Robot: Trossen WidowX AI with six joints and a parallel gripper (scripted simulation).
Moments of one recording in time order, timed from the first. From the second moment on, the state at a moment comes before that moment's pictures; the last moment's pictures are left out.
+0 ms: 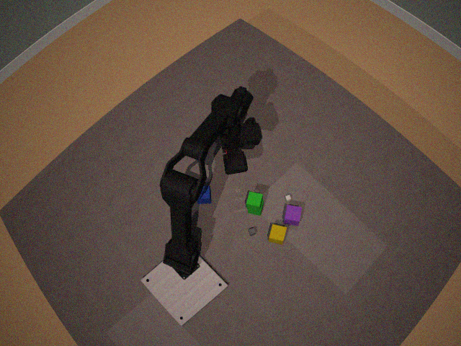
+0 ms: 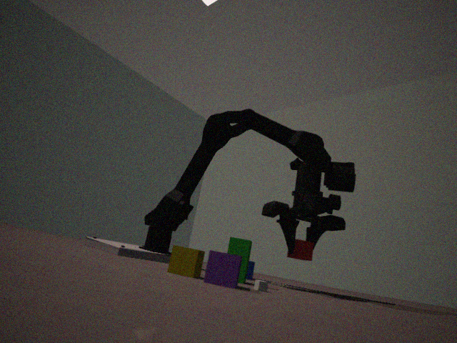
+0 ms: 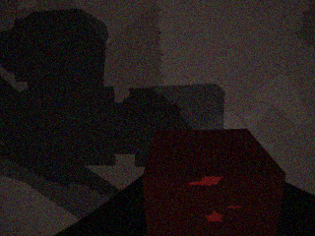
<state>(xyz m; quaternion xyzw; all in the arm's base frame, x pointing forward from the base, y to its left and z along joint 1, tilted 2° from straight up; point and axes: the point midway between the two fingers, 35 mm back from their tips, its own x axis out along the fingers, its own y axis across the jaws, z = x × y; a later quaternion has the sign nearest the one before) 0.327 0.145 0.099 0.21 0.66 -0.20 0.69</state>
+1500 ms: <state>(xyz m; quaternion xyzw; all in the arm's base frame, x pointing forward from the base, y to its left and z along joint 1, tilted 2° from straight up) 0.284 0.013 0.154 0.20 0.66 -0.21 0.69</state>
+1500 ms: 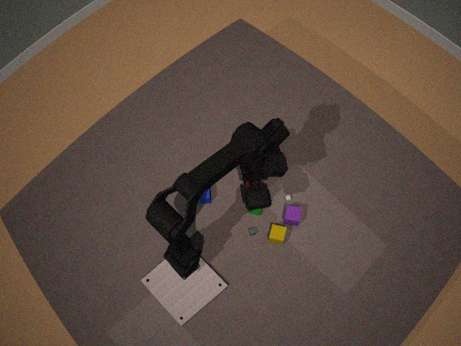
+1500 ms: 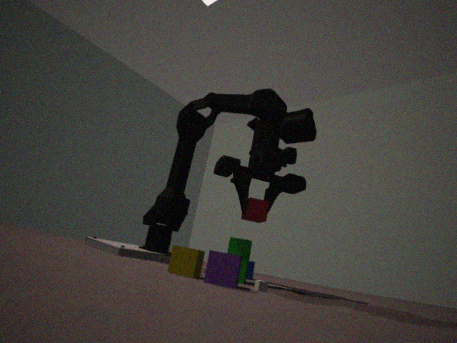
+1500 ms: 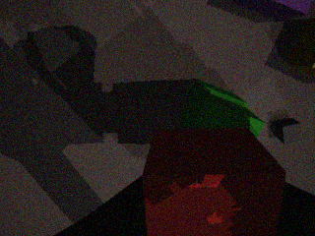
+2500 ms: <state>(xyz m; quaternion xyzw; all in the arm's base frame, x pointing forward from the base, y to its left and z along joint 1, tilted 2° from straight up) 0.275 -0.001 0.114 0.20 0.66 -0.21 0.70</state>
